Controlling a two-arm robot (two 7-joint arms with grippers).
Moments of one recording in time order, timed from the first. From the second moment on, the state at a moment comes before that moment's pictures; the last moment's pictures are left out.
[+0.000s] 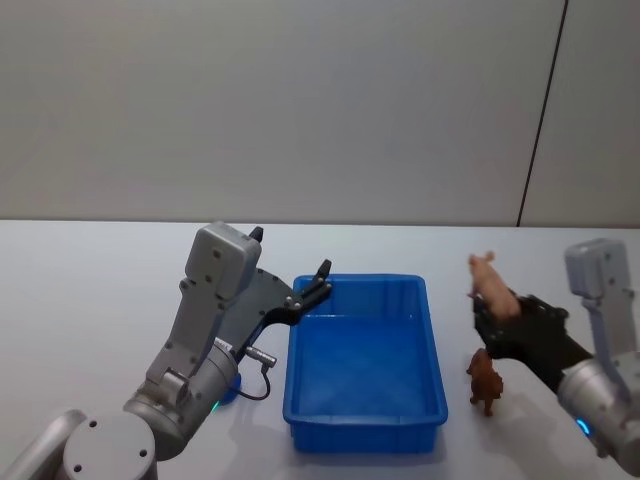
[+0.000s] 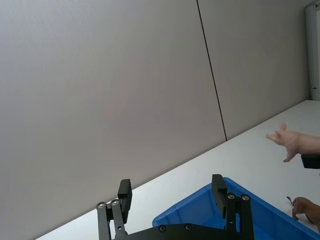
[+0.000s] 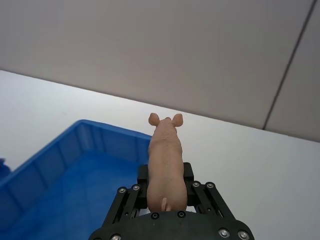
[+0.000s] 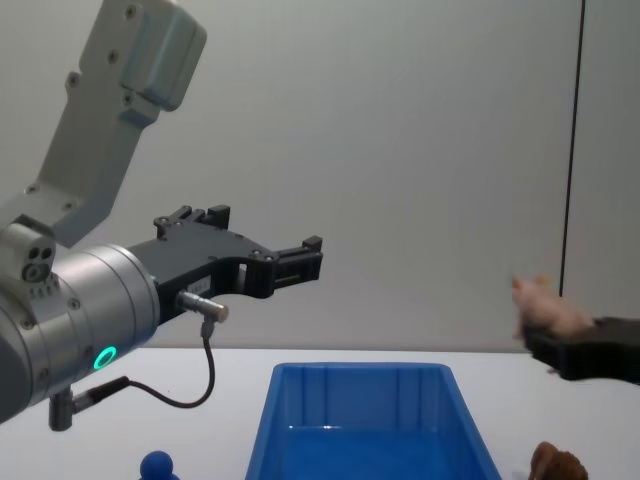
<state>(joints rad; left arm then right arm) -0.24 0.38 0.45 -1.63 -0.20 0.01 -0.01 0.13 0.22 -0.23 -1.57 0.18 0.21 0.15</state>
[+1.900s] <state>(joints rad) -0.24 0.38 0.45 -1.63 -0.20 0.01 -0.01 0.19 0.19 -0.27 -1.53 0.12 0.24 0.24</state>
